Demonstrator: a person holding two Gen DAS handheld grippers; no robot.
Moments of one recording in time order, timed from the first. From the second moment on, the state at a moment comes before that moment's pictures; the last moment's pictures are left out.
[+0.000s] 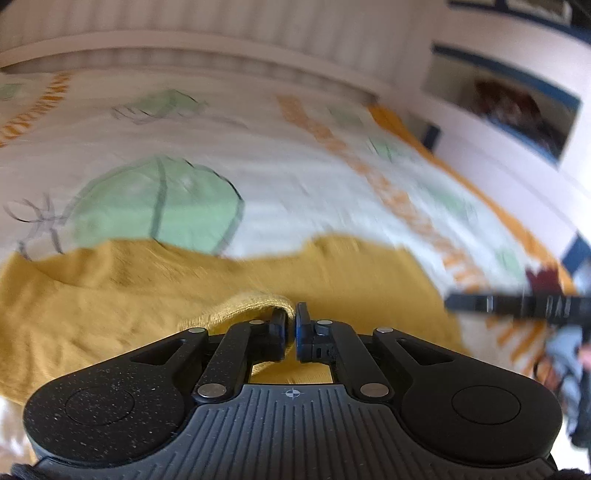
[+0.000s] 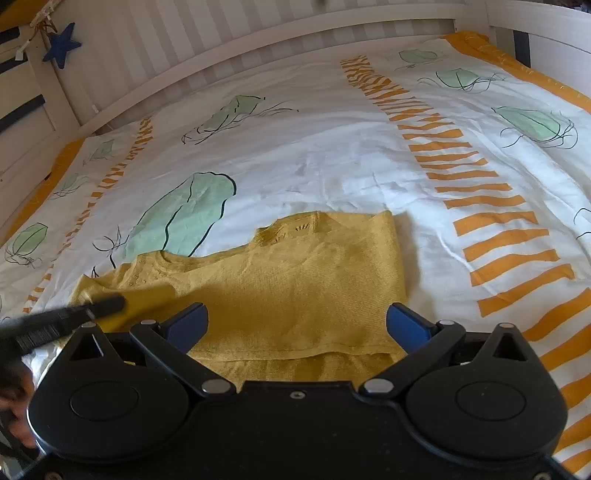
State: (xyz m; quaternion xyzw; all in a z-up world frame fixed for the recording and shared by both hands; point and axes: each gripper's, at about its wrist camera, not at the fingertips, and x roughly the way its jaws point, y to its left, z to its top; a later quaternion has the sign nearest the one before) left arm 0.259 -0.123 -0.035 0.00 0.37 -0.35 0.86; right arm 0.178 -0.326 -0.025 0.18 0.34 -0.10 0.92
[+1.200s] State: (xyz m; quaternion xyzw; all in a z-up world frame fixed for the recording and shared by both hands) left arm 0.295 0.034 -0.021 0.02 0.42 -0.11 0.90; right arm 0.221 -0.147 -0.044 -0.12 0.34 0.02 0.93
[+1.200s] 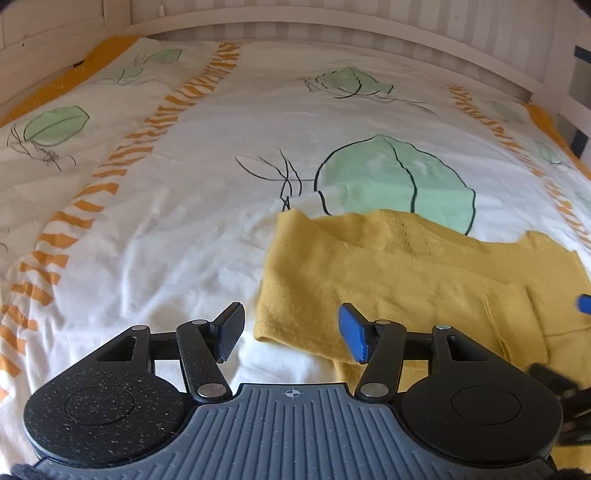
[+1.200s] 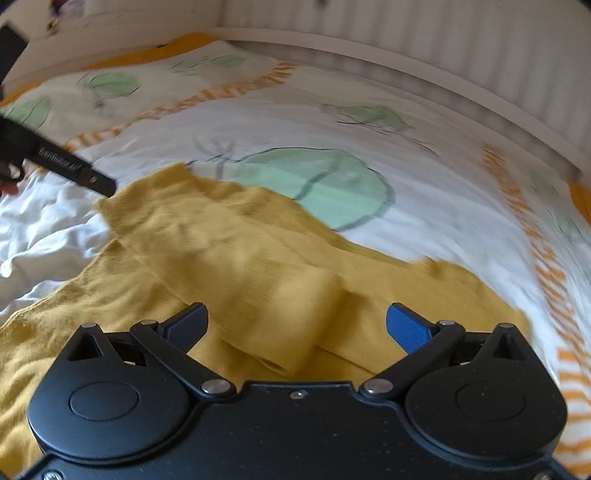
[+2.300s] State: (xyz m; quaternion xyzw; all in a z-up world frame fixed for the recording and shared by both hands) left arm 0.291 0.029 -0.019 0.01 0.42 -0.13 0.90; right arm 0.253 -0.189 -0.066 -0.10 0.39 -0.13 0.90
